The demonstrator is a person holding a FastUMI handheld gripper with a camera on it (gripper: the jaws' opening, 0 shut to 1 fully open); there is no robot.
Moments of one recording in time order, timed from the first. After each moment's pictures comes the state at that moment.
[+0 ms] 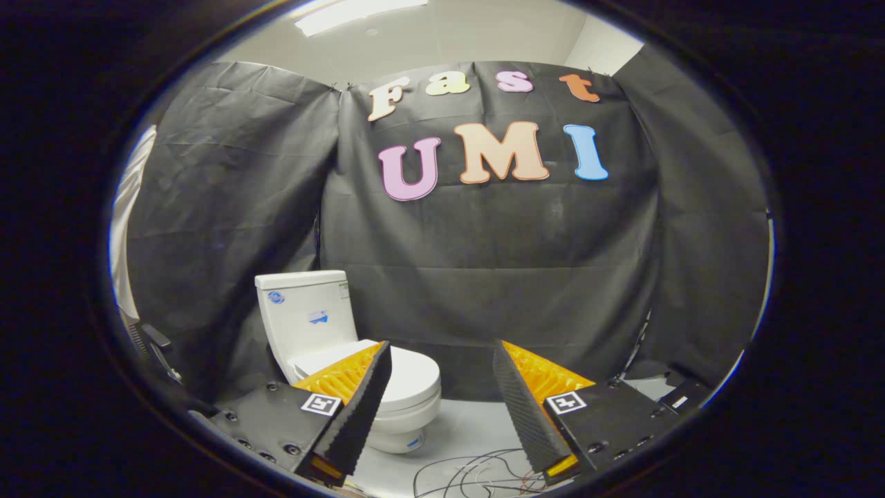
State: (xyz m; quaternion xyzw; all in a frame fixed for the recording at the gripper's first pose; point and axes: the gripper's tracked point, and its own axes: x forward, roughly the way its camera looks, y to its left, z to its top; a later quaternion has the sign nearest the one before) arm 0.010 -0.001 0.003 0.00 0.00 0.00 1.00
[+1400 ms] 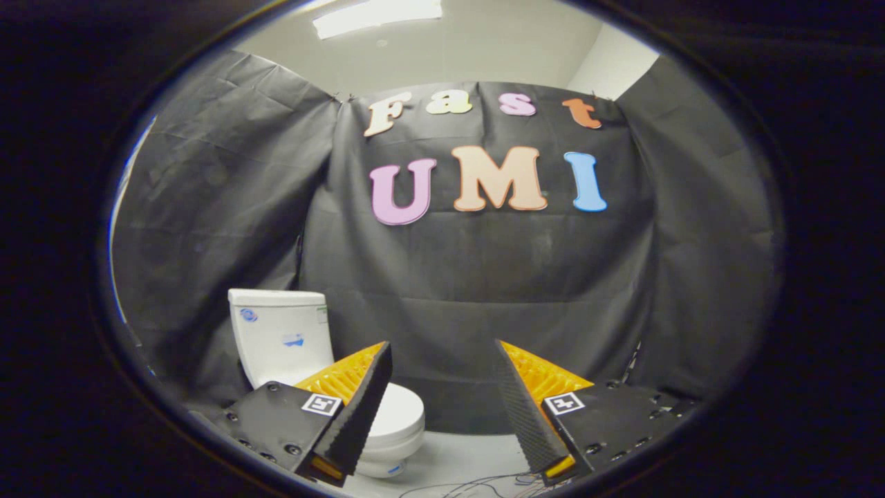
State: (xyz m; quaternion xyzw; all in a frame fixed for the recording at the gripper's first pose) arm 0.076 0.002 0.038 -0.02 -0.08 -0.05 1.00
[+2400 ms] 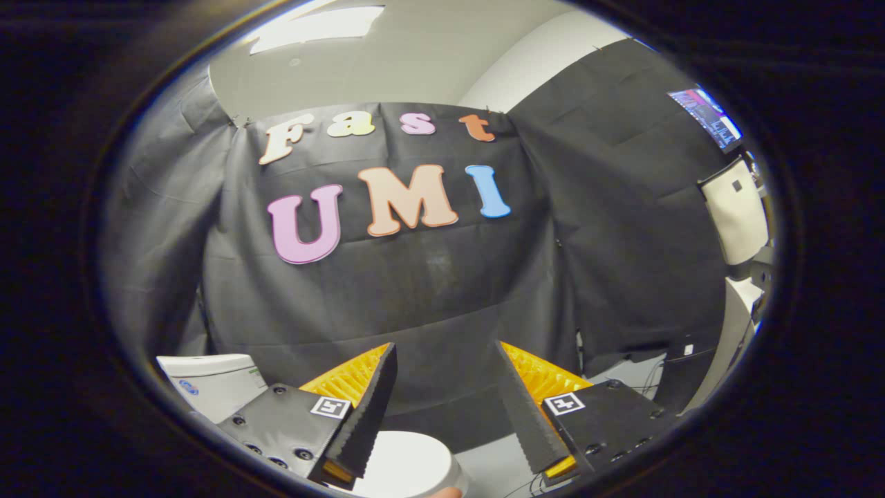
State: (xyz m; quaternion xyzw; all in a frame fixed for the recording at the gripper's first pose) arm 0.130 0.043 0.025 0.08 -0.14 -0.30 0.94
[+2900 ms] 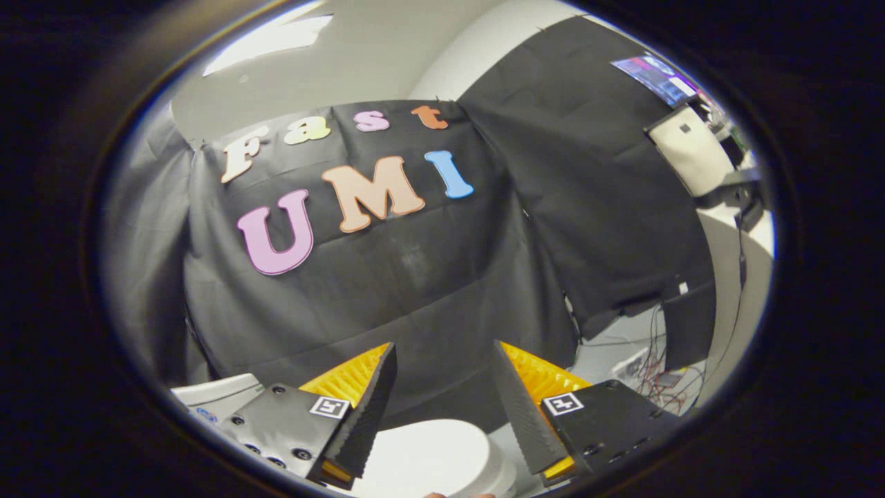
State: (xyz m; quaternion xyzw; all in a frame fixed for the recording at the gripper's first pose) arm 0.138 0.076 -0.033 0.20 -0.14 -0.33 0.91
